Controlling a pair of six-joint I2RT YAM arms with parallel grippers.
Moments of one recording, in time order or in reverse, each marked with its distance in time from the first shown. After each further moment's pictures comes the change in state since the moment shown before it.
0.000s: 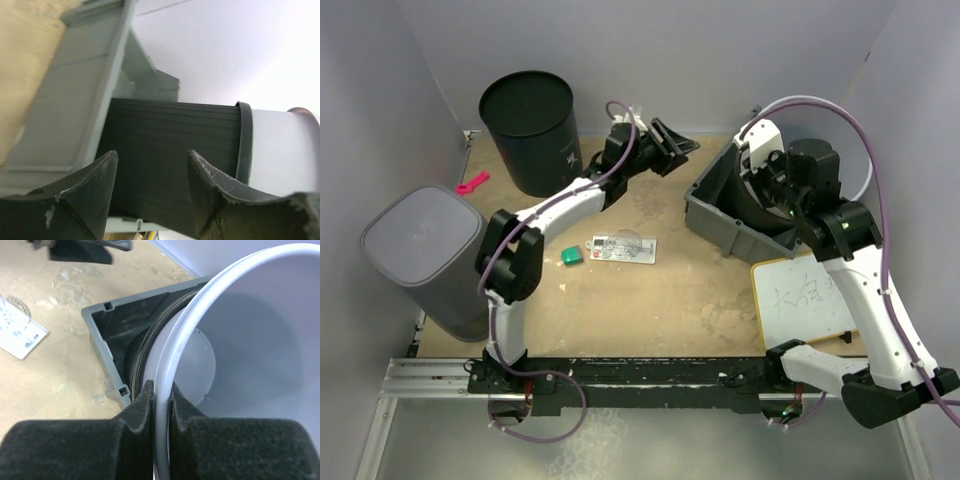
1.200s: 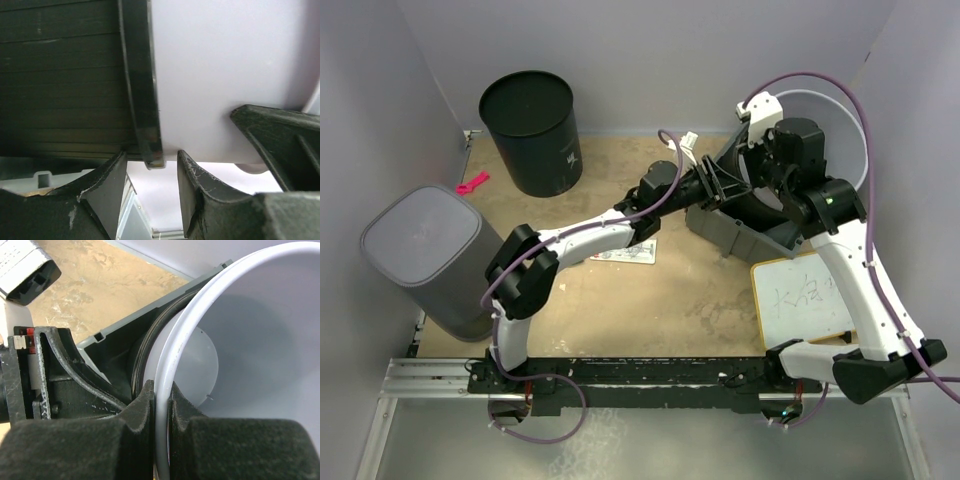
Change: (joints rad) left arm -0.246 -0.074 -0.179 0.274 0.012 -0.008; right arm 0.006 0.137 0.105 0.056 0.121 0.200
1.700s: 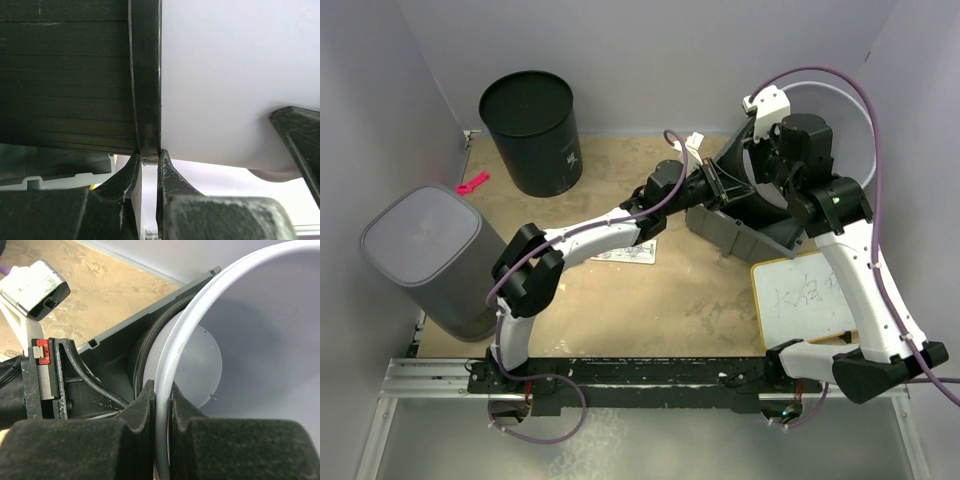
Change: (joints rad) left arm -0.016 0.040 0.067 -0.039 -0.009 -0.026; right arm -0.008 0.002 0.035 -0.010 0.016 0.000
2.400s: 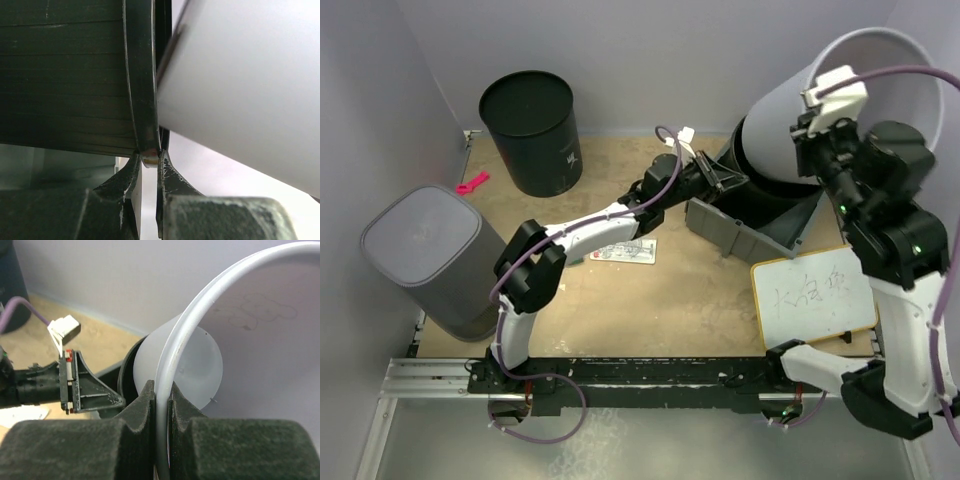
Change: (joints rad) left arm 0.036 0.024 0.026 -0.015 -0.048 -0.042; right arm 0.003 -0.092 0.267 -0.085 -0.024 -0.084
